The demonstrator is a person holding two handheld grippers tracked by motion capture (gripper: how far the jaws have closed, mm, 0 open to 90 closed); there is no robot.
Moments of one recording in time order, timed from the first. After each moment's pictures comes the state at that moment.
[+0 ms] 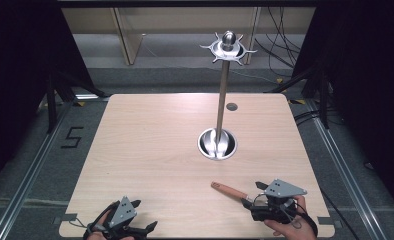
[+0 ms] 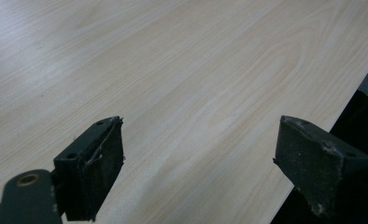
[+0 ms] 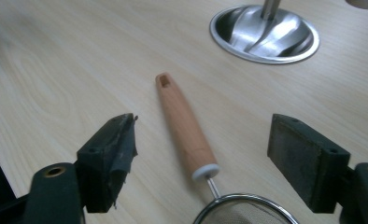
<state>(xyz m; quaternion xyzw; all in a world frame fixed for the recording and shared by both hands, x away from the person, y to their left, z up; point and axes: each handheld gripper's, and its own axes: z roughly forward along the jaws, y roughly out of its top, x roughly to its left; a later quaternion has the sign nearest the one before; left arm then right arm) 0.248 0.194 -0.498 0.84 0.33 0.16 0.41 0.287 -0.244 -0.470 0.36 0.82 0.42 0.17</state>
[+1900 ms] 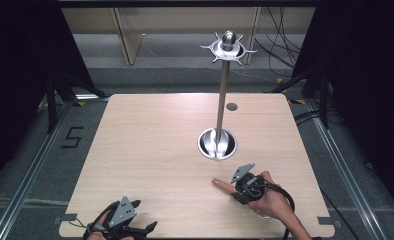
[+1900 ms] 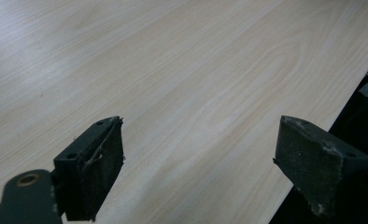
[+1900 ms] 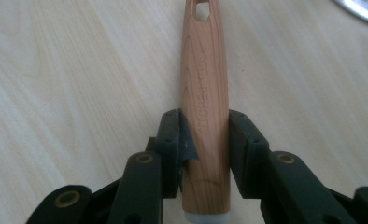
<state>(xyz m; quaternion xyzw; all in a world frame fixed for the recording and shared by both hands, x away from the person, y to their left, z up) 0.249 0.196 -0.496 0.84 0.32 0.17 0.40 0.352 -0.187 -0.481 0.26 0.94 0.20 0.09</state>
